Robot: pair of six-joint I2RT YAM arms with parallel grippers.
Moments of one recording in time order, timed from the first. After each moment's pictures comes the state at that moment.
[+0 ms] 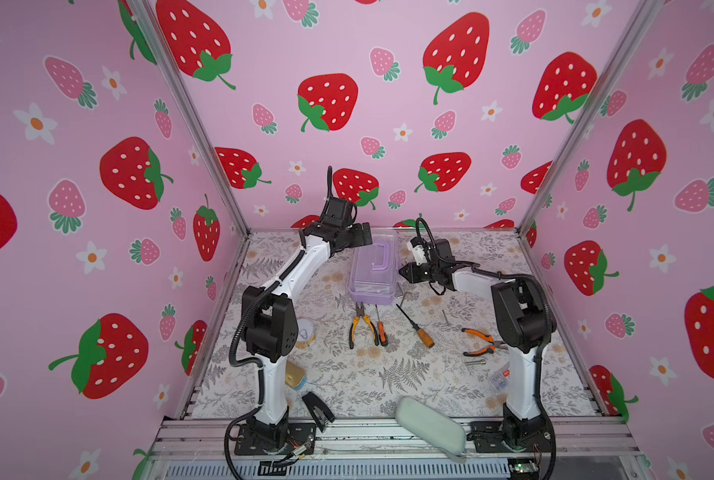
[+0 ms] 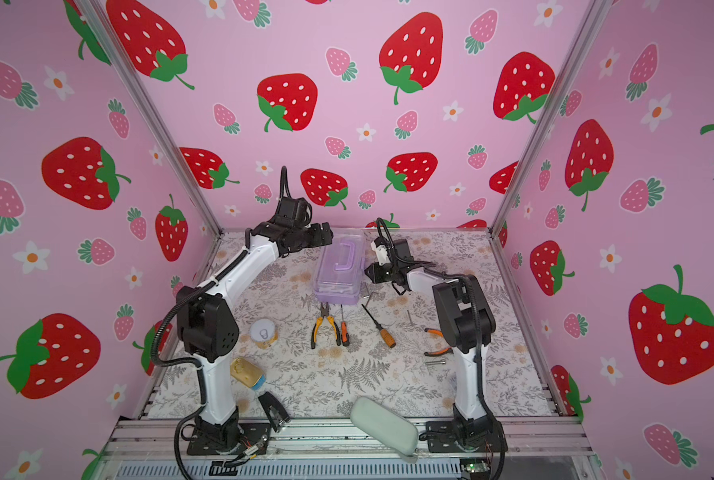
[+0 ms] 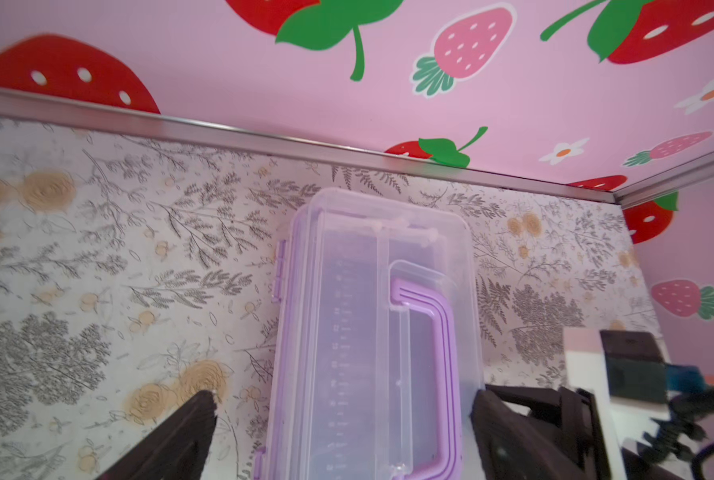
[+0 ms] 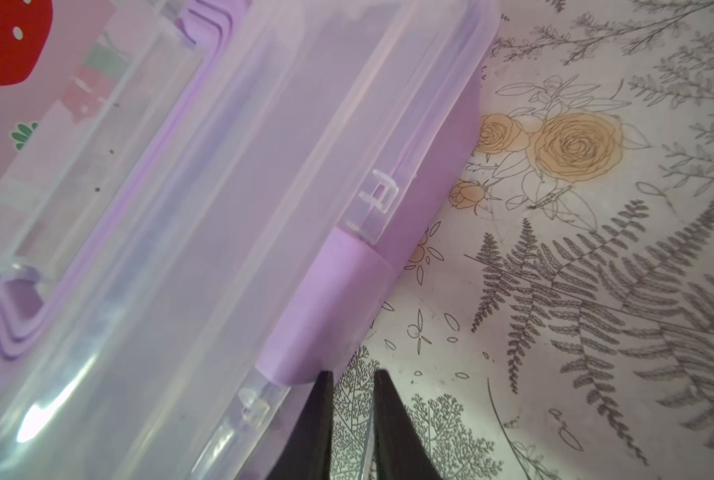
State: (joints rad) left arm -0.35 2.07 2.00 -0.69 0.01 -0.37; right arm 0.45 2.09 1.37 0.03 -0.48 0.20
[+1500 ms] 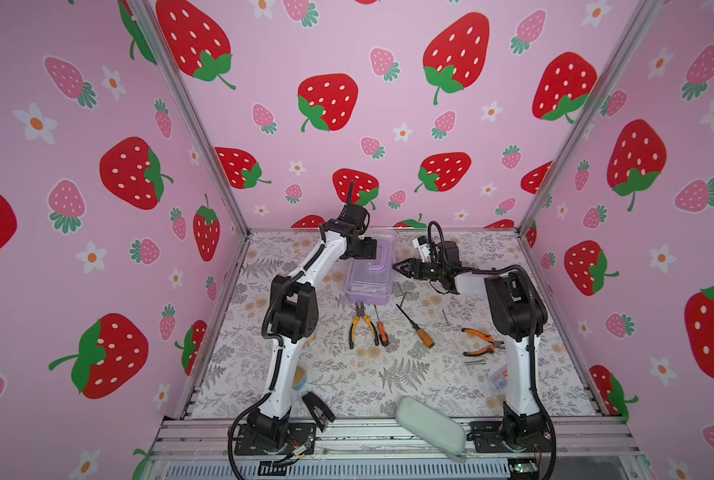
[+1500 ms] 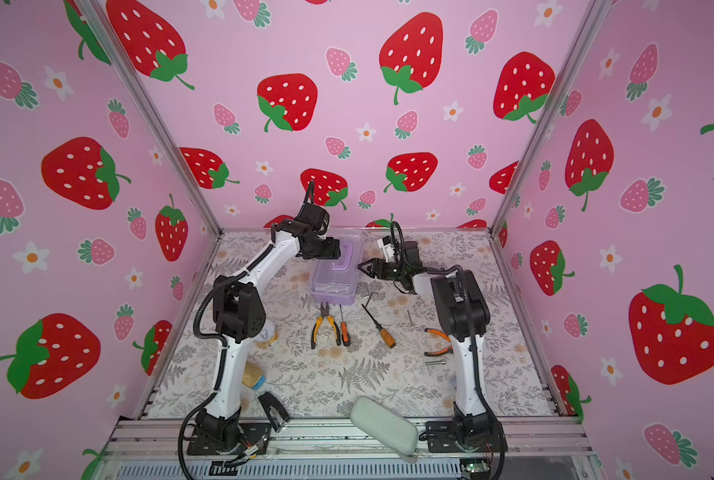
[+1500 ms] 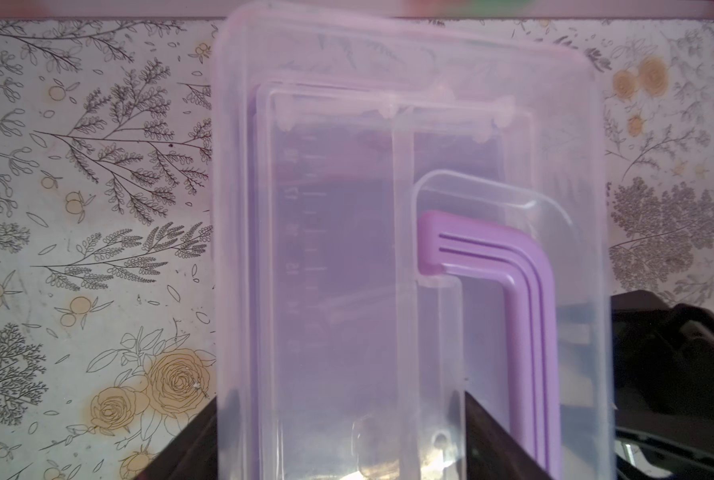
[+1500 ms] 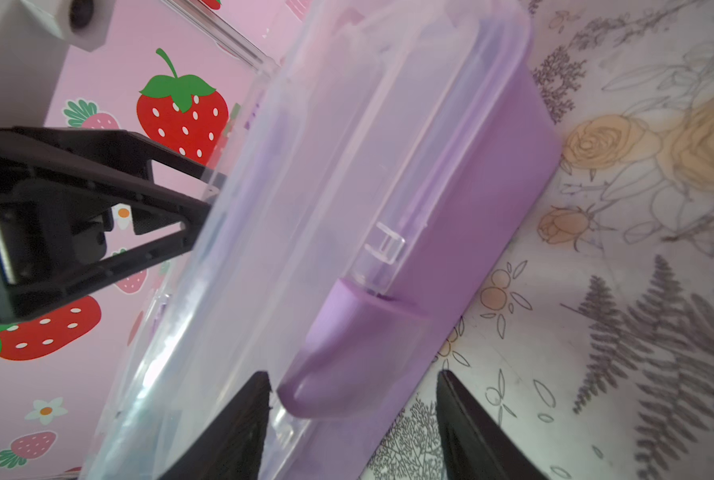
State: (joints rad) left arm -0.38 2.33 2.24 -0.94 0.09 -0.27; right arm 0.38 2.23 1.36 0.39 -0.83 0.52
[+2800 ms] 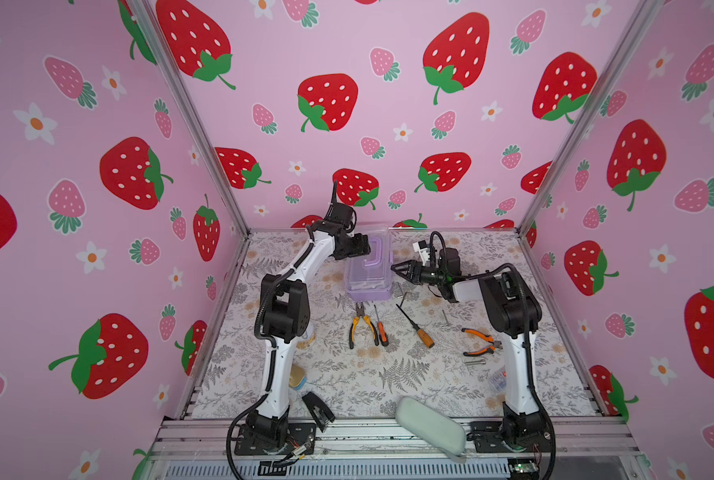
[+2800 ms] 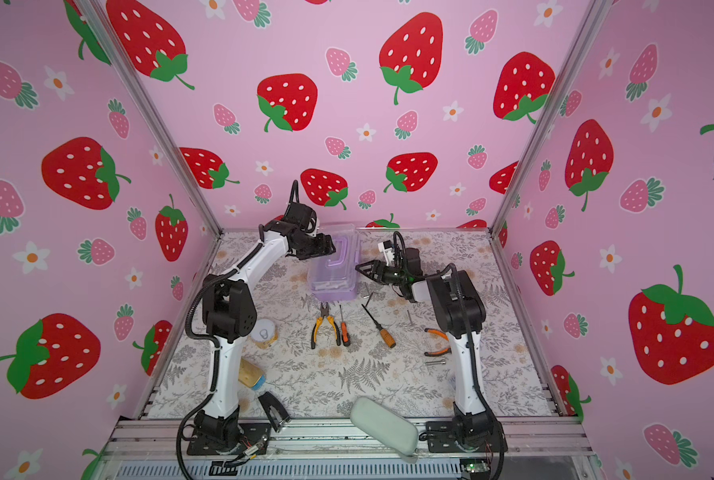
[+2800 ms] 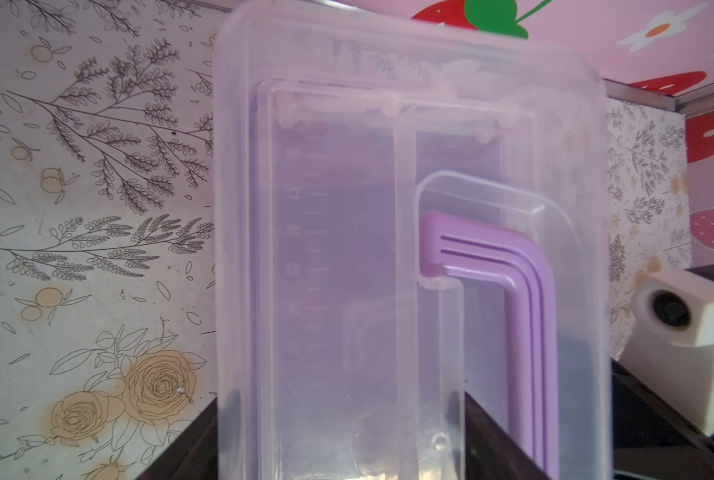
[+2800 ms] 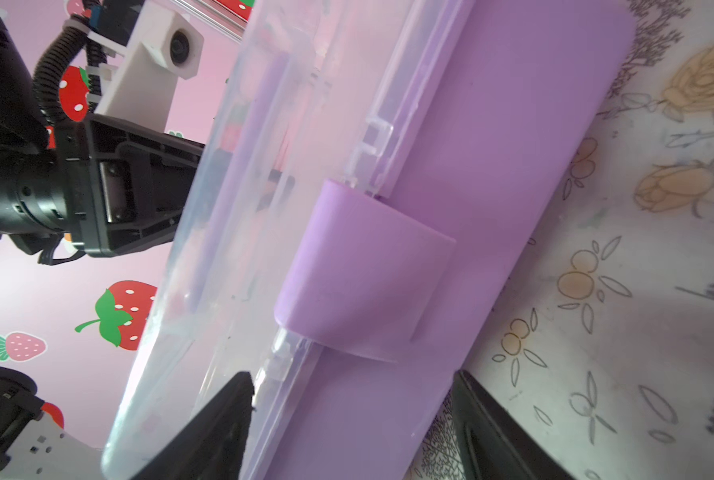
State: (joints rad) left arm -0.30 2.28 2.13 -0.83 0.23 -0.37; right arm 0.39 2.29 1.29 0.76 -0.96 0.84
